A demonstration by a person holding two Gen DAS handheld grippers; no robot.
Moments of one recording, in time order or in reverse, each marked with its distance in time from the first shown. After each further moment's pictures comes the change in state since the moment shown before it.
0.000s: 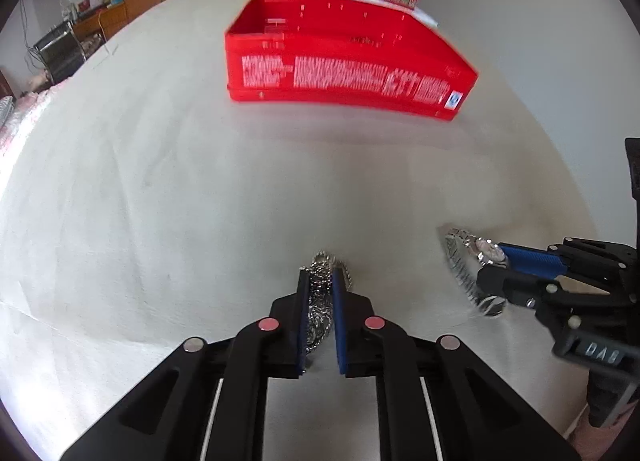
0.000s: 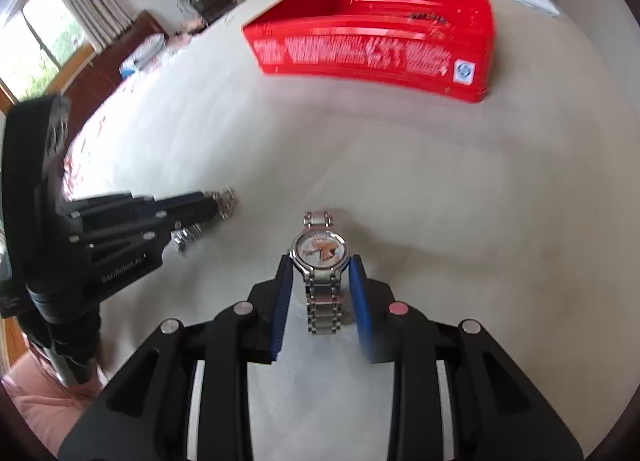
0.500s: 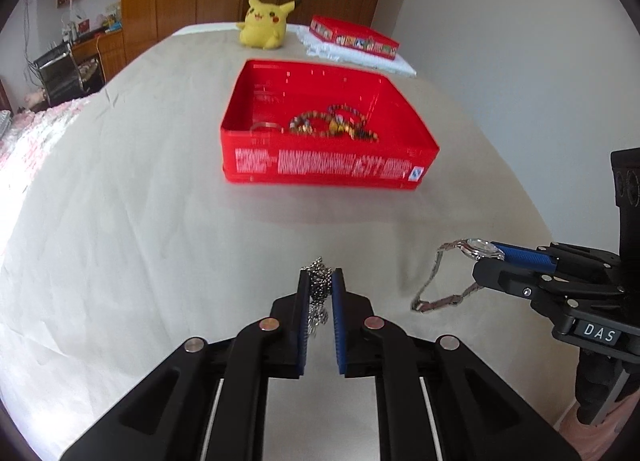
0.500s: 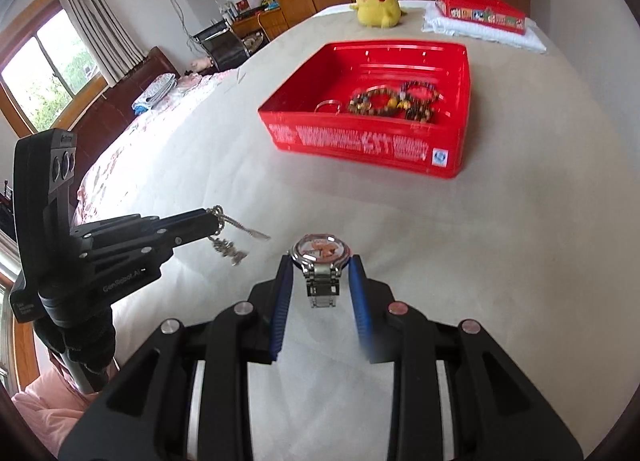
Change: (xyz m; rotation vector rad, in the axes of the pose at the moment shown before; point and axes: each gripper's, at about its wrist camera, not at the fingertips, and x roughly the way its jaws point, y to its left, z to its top) left arm -0.052 -0.006 0.033 0.005 -0.131 -0.051; right arm -0.058 0.000 0.033 0.005 -0.142 0.021
